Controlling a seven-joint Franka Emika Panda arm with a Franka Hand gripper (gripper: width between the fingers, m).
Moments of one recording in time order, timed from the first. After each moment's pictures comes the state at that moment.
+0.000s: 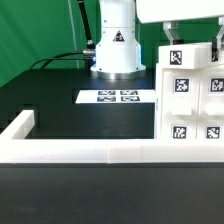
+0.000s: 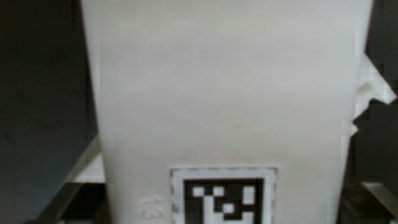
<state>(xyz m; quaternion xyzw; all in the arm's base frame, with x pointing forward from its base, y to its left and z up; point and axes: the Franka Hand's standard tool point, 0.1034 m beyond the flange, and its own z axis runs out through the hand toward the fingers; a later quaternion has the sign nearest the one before) 0.611 0.082 0.156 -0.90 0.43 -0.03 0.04</state>
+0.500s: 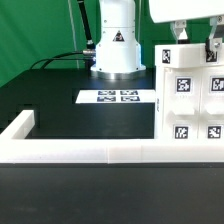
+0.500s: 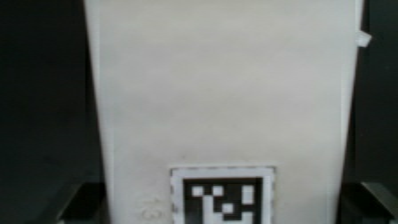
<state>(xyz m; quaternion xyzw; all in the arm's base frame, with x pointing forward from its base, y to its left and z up) 0.611 0.081 0.156 -0.82 0.57 -0.02 0.06</state>
